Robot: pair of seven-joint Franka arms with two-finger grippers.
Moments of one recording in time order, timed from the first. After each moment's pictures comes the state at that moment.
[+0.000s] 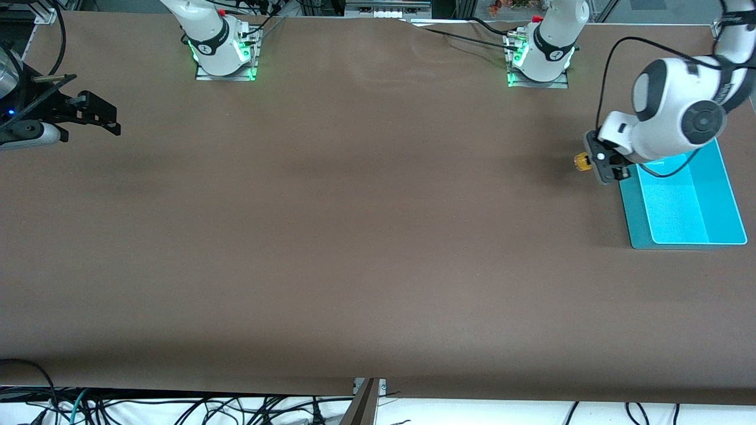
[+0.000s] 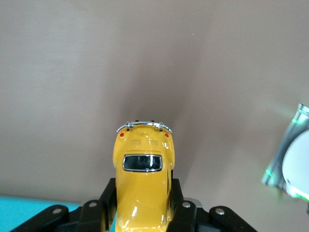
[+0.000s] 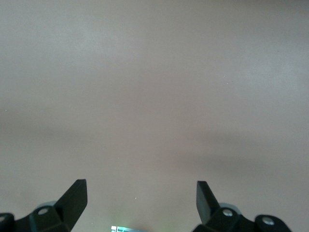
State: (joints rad) left arm 0.31 0.01 -0.23 -2.23 0.11 1.94 1.26; right arm -0.22 -0.02 0.25 -1.62 0.01 1.54 -0.12
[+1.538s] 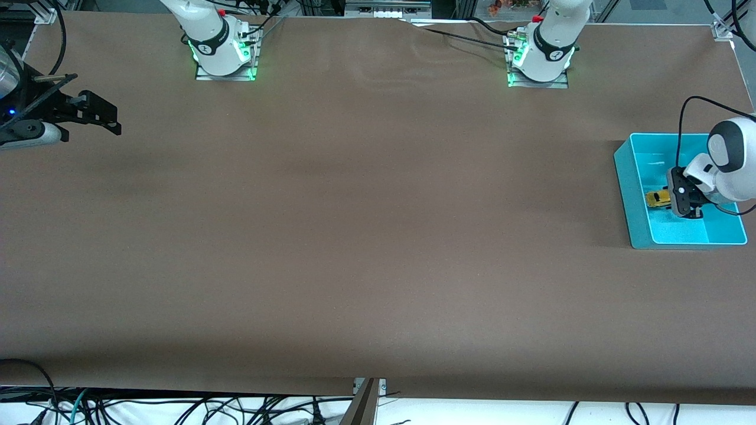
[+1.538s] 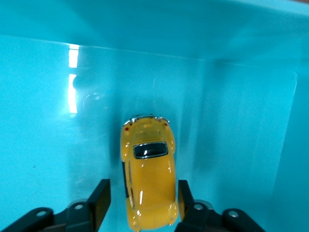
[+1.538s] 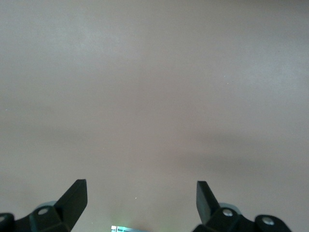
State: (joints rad) left arm 0.72 0.51 -0.21 -1.98 0.38 2.31 1.72; right arm -0.22 -0.02 0.25 -1.62 0.01 1.54 -0.12
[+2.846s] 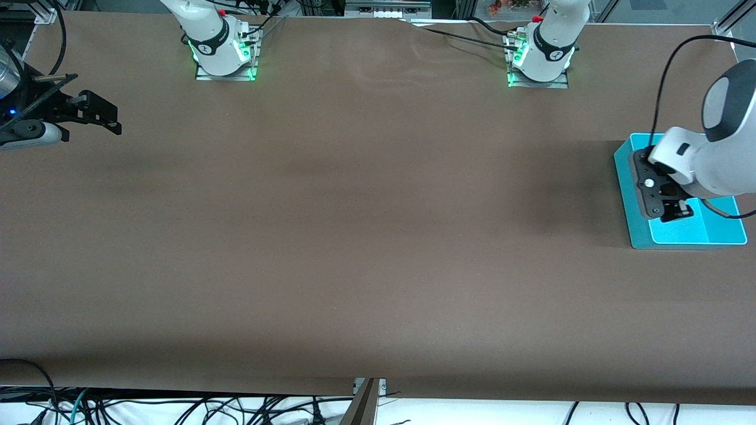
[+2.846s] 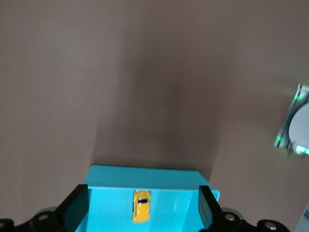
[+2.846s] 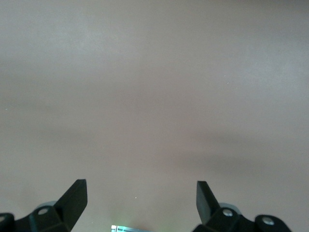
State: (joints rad) left arm 0.57 0.31 -0.70 -1.59 0.30 1.56 1.16; right arm -0.22 -0.02 0.25 -1.62 0.01 1.54 -0.12
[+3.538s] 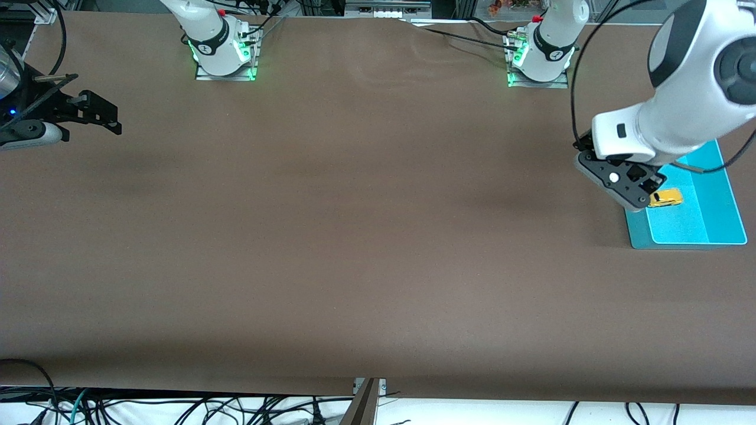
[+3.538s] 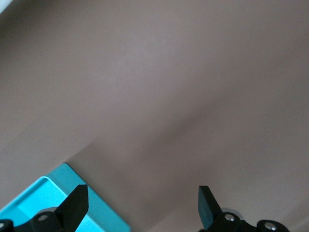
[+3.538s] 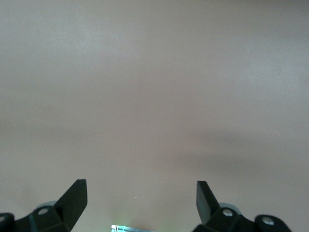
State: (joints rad) left arm 0.14 0.13 -0.38 -1.58 0.08 1.62 0.37; right arm -0.22 -0.02 0.25 -1.62 0.01 1.54 -0.12
